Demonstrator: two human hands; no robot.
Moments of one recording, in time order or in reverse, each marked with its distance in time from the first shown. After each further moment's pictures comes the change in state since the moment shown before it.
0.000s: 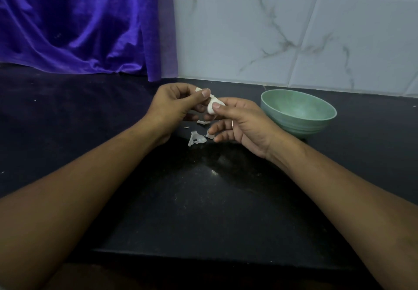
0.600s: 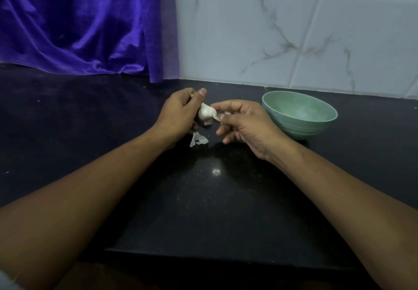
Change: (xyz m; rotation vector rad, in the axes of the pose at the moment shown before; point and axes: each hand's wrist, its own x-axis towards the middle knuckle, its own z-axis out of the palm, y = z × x) left_hand 0.002 -0.014 0.012 0.217 0.081 -0.001; right_hand -0.001 0.004 0.001 -0.098 0.143 -0.052
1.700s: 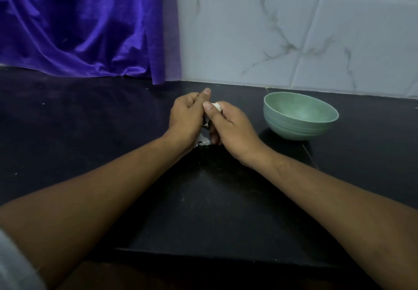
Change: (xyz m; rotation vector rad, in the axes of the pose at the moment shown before) left_hand -0.004 0.002 0.017 -0.235 0.133 -0.059; right_hand 0.006 0.015 0.033 -0.436 0.131 -0.233
